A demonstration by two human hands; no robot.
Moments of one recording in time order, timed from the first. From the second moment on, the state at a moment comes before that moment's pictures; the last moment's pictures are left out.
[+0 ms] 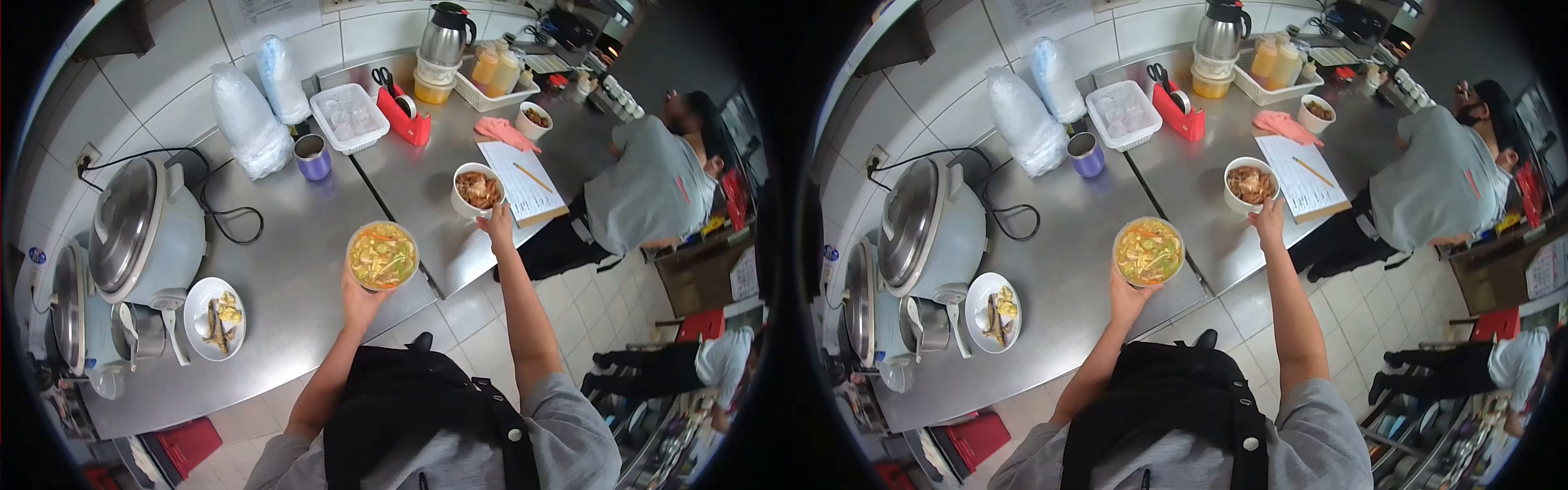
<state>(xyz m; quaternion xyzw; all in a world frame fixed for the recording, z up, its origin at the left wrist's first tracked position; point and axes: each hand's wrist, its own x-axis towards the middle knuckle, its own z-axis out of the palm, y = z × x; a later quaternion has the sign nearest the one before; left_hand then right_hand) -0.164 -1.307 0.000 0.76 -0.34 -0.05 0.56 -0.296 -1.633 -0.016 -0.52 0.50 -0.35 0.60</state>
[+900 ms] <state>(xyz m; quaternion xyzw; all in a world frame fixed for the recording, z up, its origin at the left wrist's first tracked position) -0.232 -1.476 -0.030 0.86 -0.10 0.12 0.49 -0.274 -2.014 -0.012 -0.95 0.23 0.08 0.19</state>
